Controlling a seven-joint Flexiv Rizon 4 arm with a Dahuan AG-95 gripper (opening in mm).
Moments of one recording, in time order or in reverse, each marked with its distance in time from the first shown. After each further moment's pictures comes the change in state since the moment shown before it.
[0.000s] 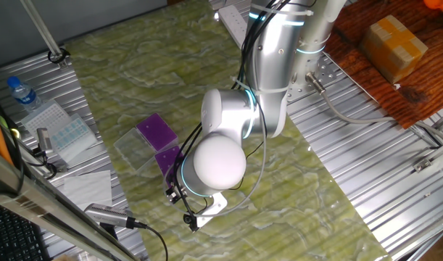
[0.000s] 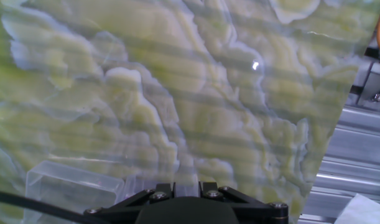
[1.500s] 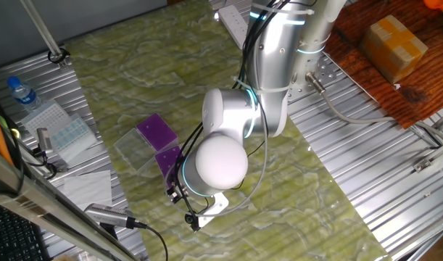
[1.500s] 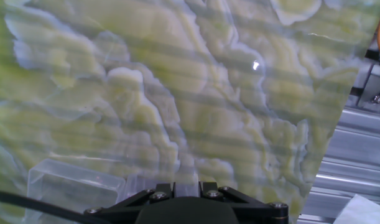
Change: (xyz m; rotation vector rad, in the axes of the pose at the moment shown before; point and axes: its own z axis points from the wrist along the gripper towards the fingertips) arm -0.001 0.001 -0.002 0.006 0.004 -0.004
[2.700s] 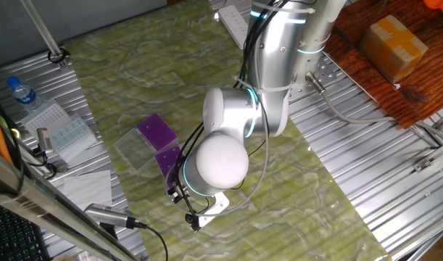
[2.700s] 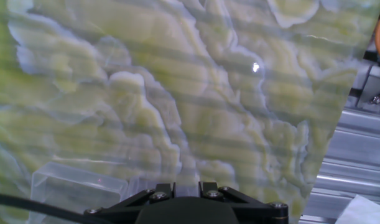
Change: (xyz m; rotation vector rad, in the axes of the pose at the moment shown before) arm -0.003 0.001 -0.003 -0.004 -0.008 0.009
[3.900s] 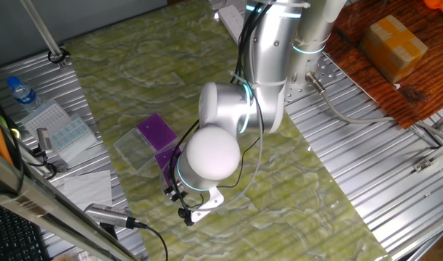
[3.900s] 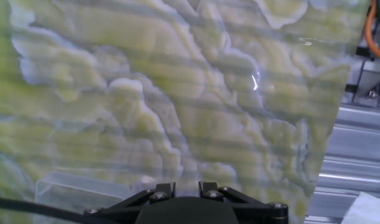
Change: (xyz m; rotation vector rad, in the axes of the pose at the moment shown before) arm -0.001 0.000 -0.002 -0.013 -0.047 0.036
